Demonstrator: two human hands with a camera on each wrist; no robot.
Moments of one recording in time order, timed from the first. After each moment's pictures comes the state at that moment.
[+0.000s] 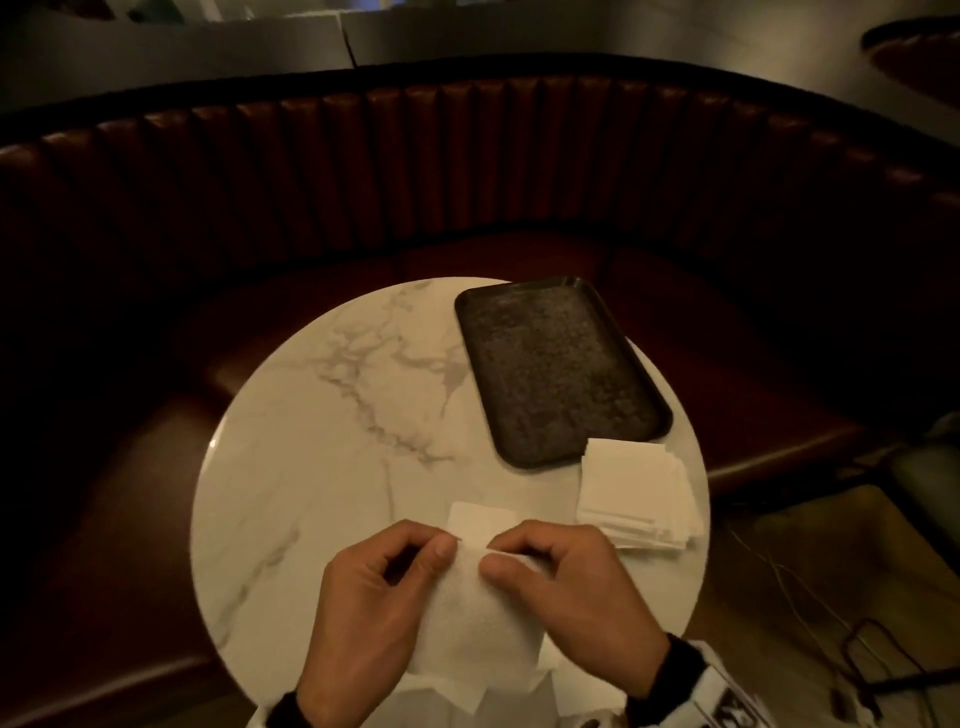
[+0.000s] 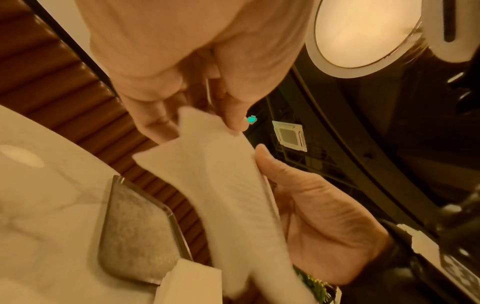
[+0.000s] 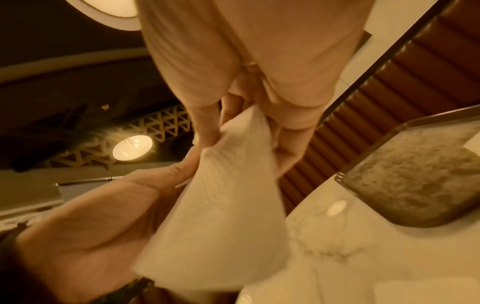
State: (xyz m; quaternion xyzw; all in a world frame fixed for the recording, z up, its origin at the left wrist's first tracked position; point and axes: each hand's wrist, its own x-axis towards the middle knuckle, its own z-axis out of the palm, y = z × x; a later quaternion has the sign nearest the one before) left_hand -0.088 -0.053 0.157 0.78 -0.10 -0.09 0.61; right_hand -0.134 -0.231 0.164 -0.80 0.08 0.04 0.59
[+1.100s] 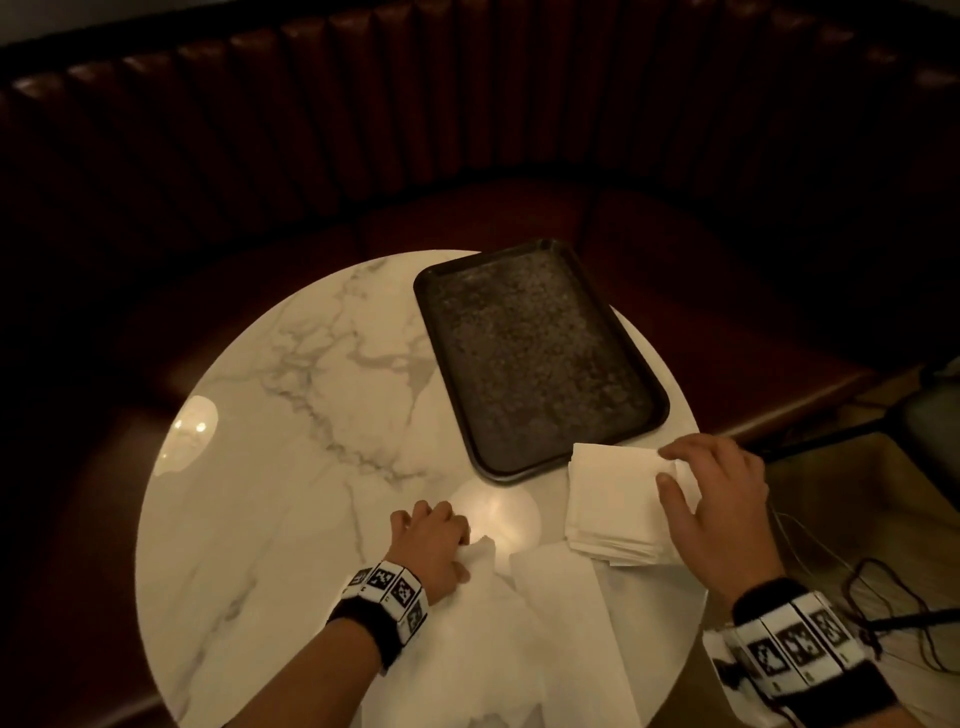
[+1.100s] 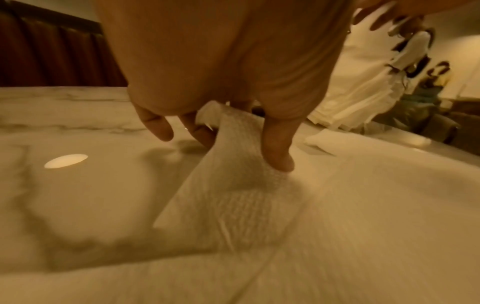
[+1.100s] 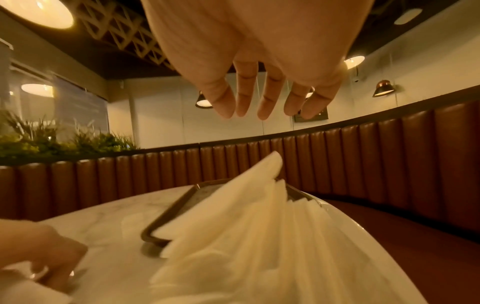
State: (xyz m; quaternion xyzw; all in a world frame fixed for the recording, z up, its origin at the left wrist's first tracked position) left_hand 0.035 -0.141 -0.027 0.91 -0.31 -0.29 -0.02; right_hand -0.102 -0.405 0.067 -0.92 0.27 -0.13 0.25
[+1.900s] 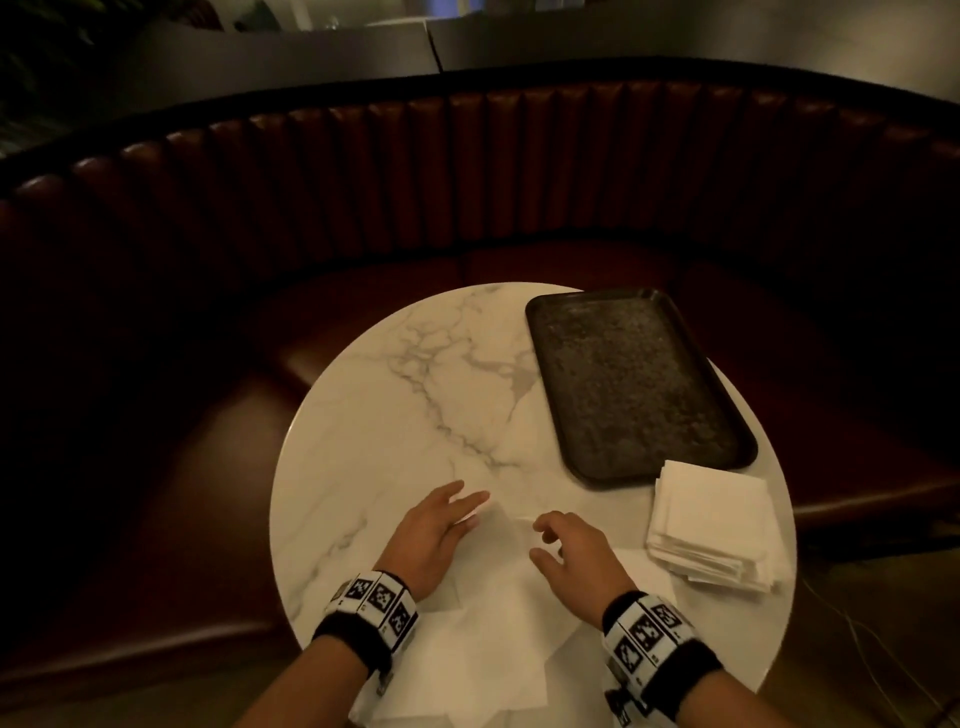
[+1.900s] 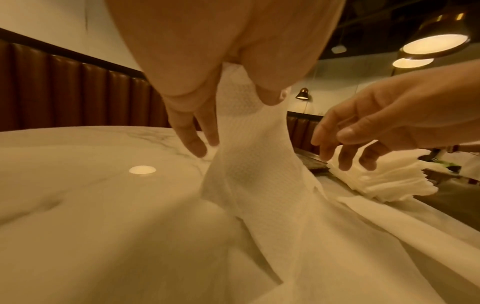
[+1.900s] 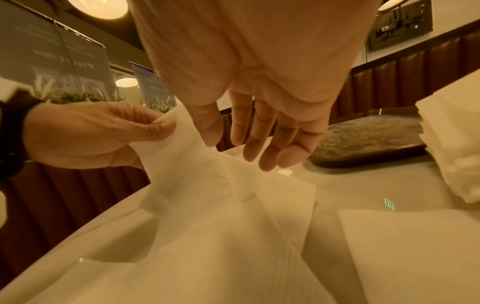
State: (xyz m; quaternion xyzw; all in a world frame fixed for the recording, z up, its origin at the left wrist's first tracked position) left_hand 0.010 -0.011 0.023 0.90 -0.22 -0.16 0.34; right_hand -0.067 -0.223 0.027 -0.92 0.07 0.12 0.36
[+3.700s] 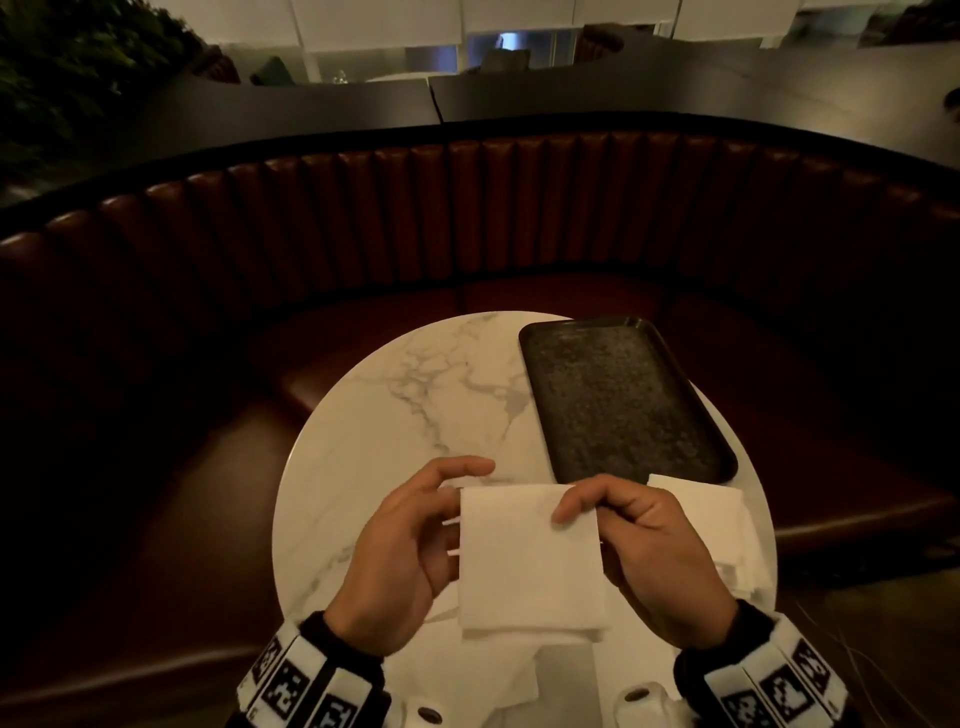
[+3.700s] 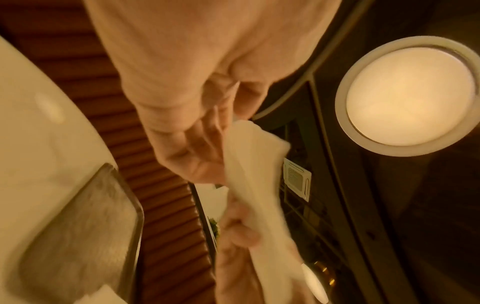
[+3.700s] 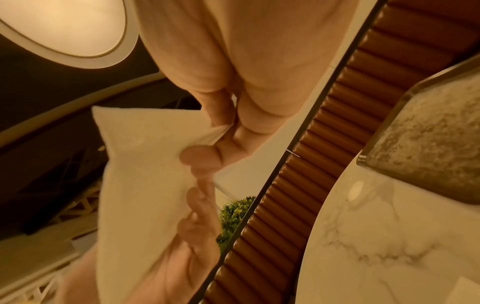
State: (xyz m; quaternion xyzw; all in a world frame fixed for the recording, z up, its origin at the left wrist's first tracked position) left_hand -0.061 -0.027 0.198 0.52 -0.01 -0.27 0.81; right_hand -0.108 -0.225 0.193 -0.62 0.08 0.02 0.78
